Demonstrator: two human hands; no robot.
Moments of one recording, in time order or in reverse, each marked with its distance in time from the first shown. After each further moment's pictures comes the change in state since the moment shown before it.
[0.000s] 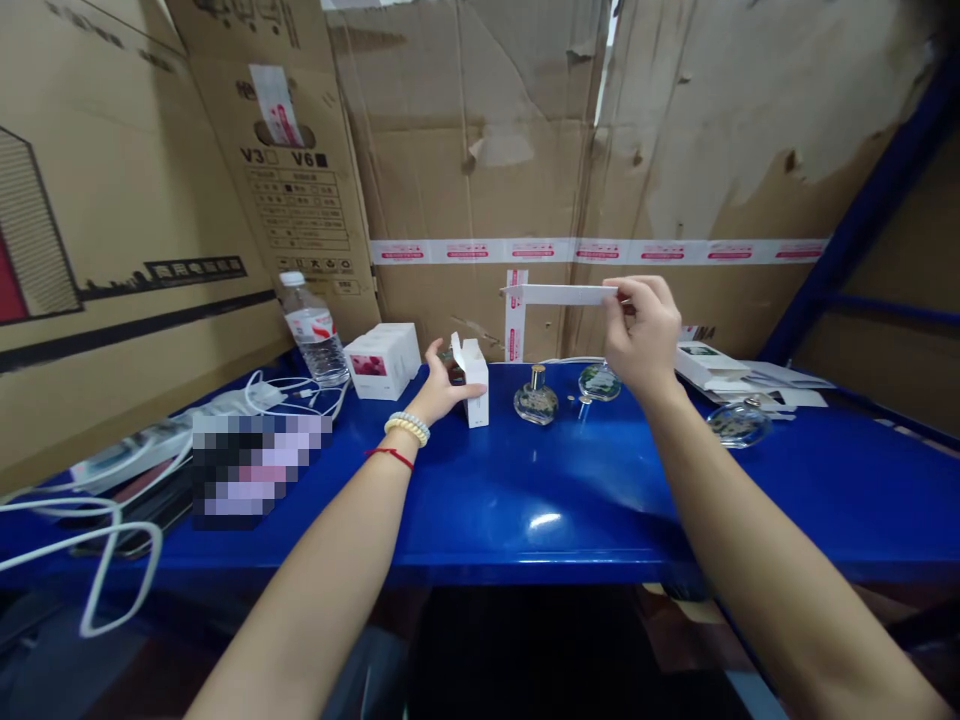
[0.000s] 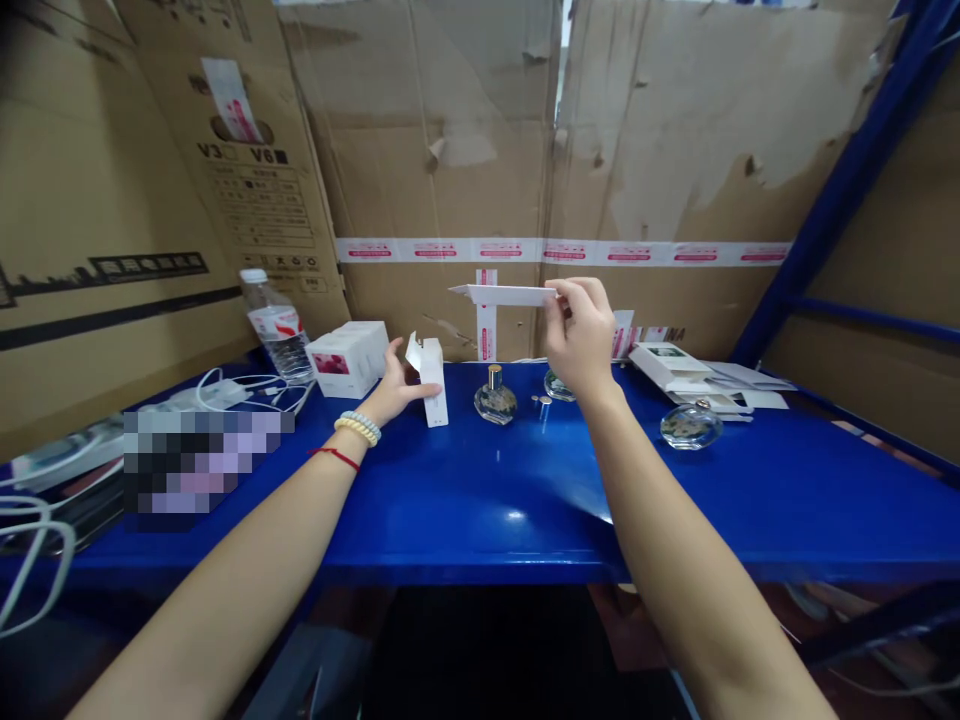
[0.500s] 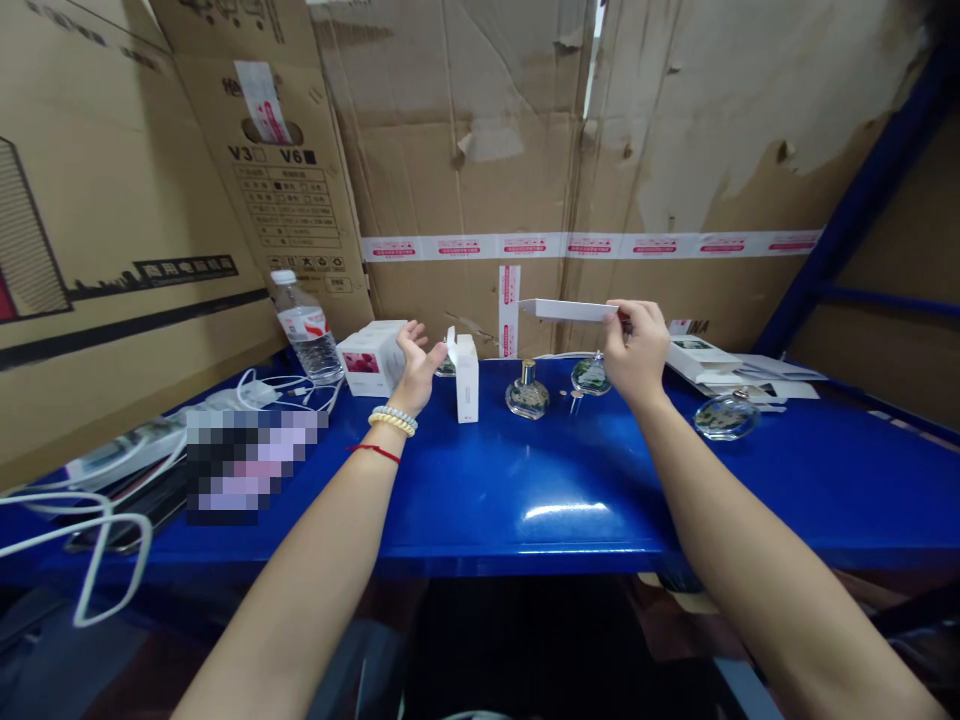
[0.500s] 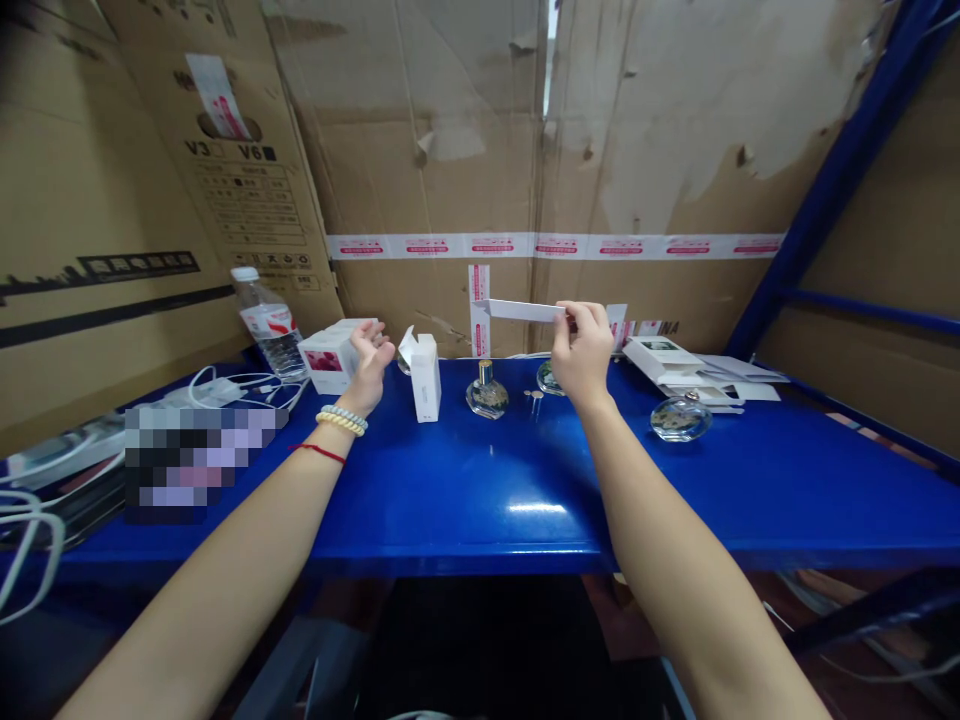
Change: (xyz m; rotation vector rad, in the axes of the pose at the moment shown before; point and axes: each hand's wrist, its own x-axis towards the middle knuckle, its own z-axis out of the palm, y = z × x) left_hand 0.011 0.001 -0.010 0.050 0.325 0.226; right_hand -0.032 0.028 0.002 -0.021 0.065 0.232
